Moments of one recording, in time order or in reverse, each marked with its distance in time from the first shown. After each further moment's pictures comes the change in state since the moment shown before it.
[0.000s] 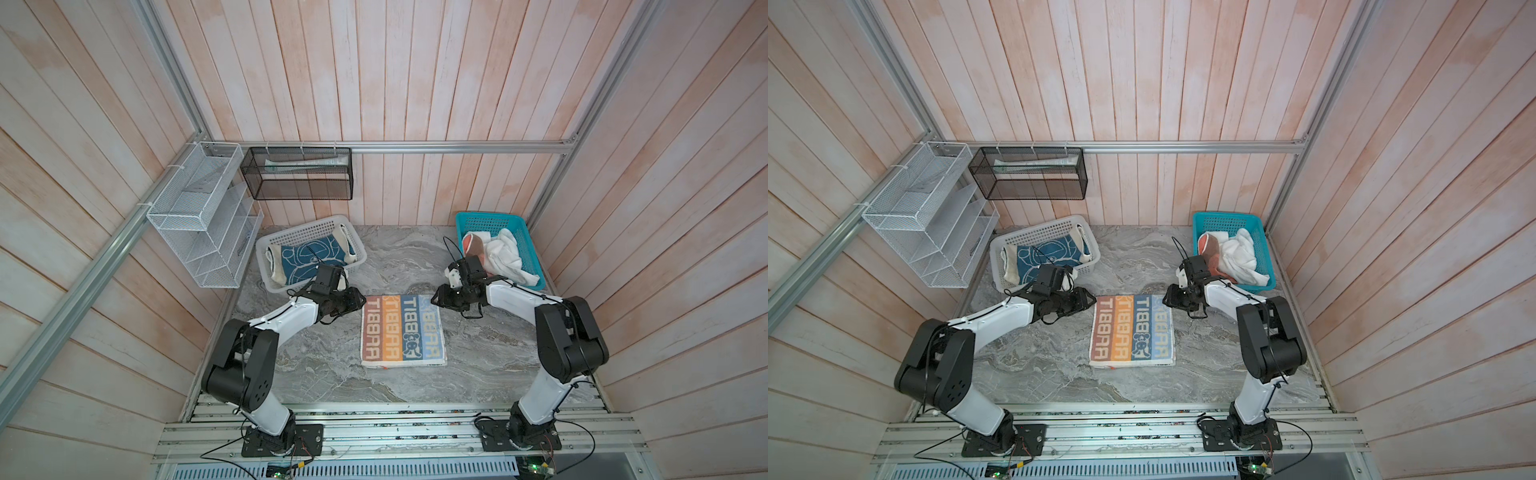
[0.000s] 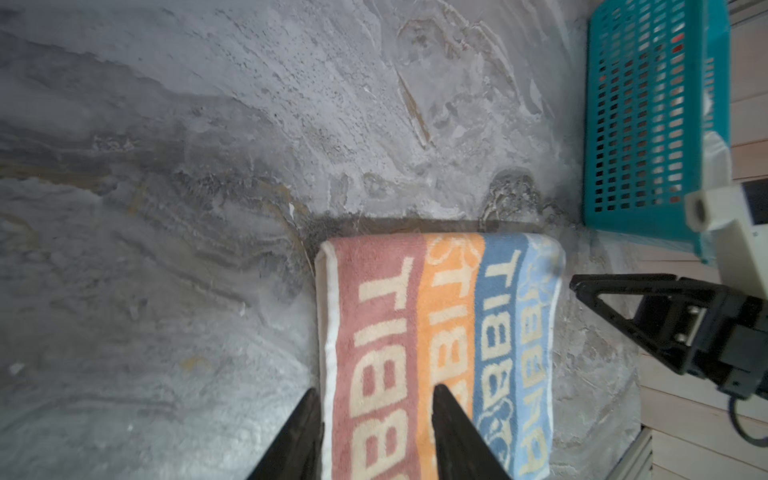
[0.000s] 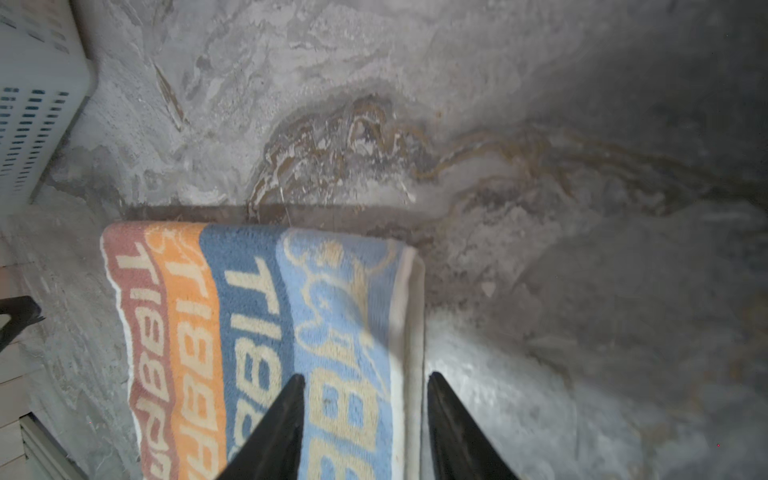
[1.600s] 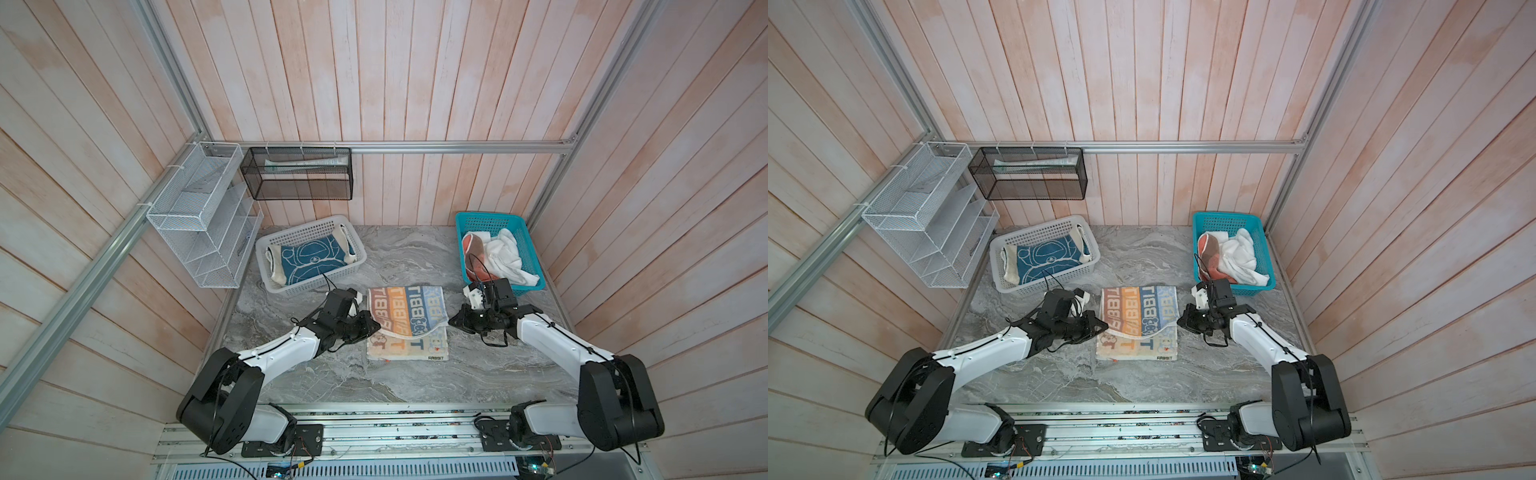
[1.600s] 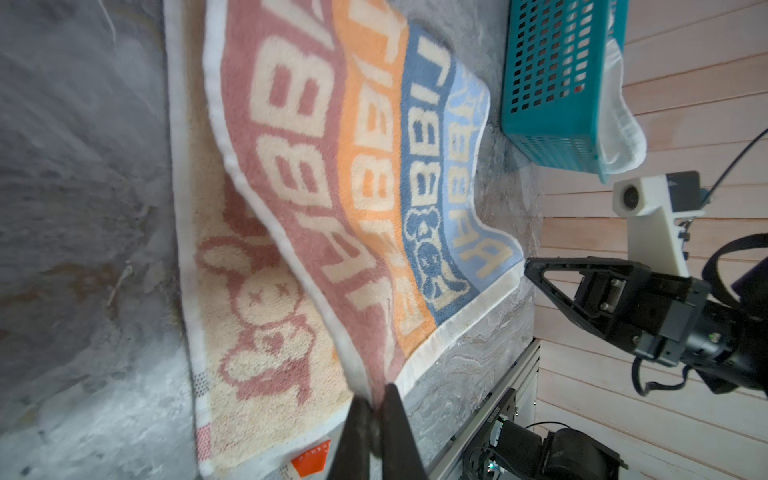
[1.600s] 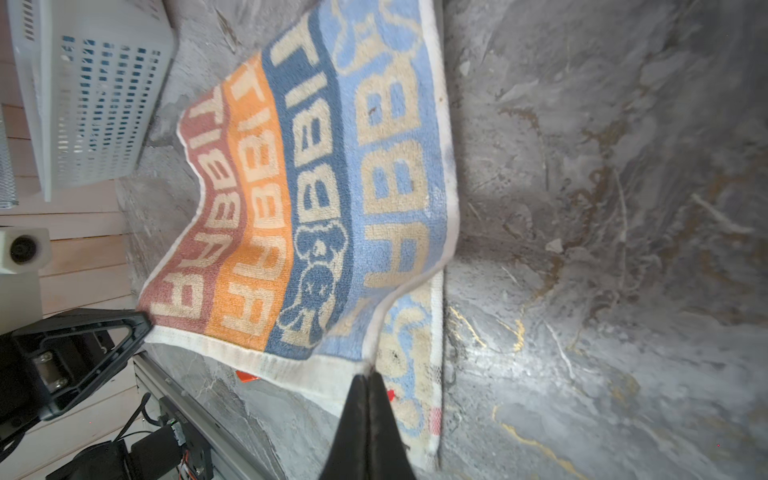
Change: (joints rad) left arm -0.194 -0.282 -0.264 0.128 0.089 -0.281; right arm -0.070 -0.472 -0.364 -0.043 -0.160 0.098
